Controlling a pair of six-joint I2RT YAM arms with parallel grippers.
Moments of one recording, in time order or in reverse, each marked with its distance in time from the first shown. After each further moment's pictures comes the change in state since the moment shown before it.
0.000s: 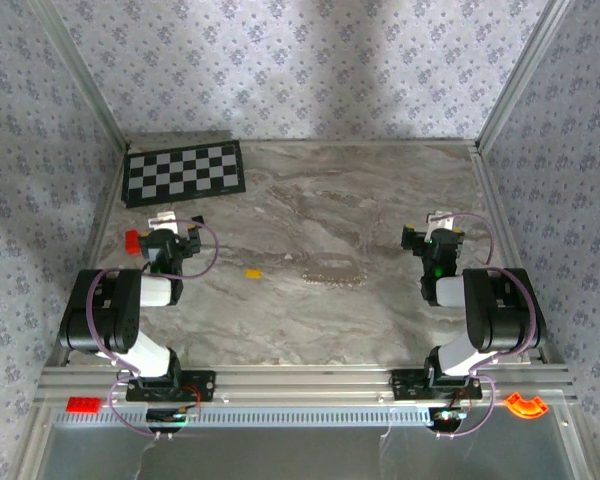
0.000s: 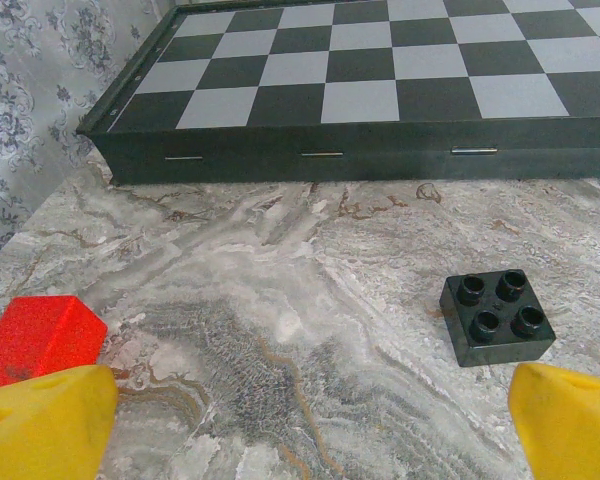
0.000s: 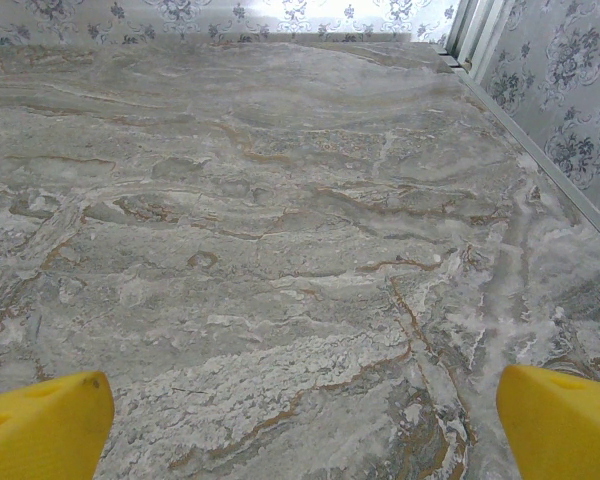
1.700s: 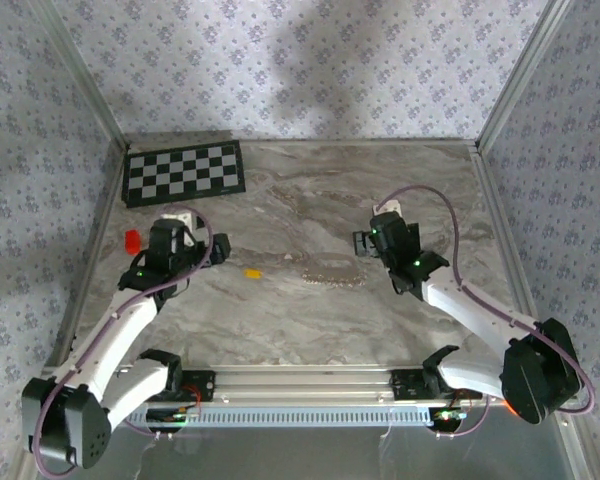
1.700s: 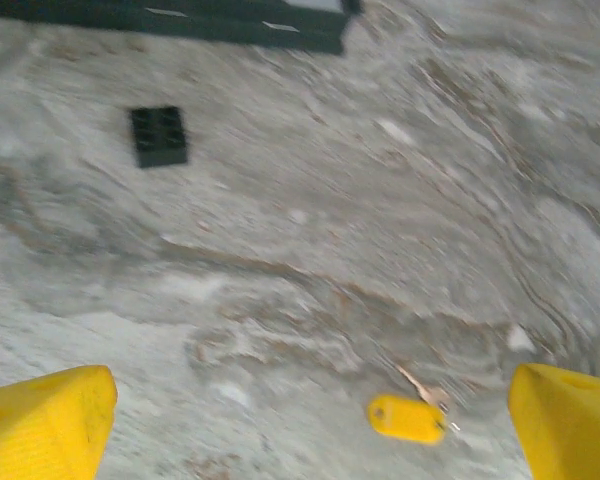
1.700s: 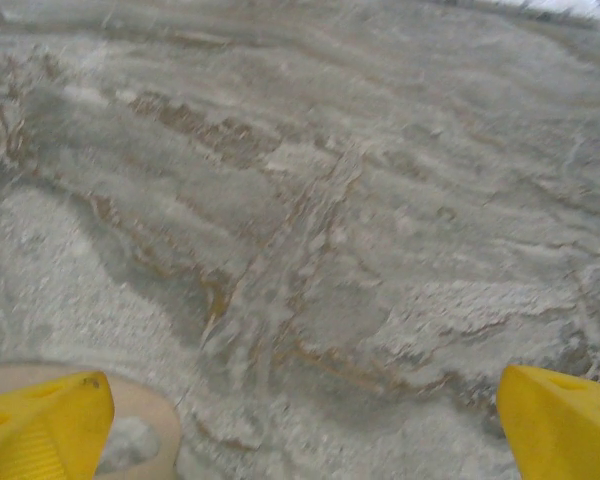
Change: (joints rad) left arm -0.253 -0.589 0.278 -1.158 0.282 -0.352; right arm 0.550 -0.355 0.391 -1.088 0.235 0.206
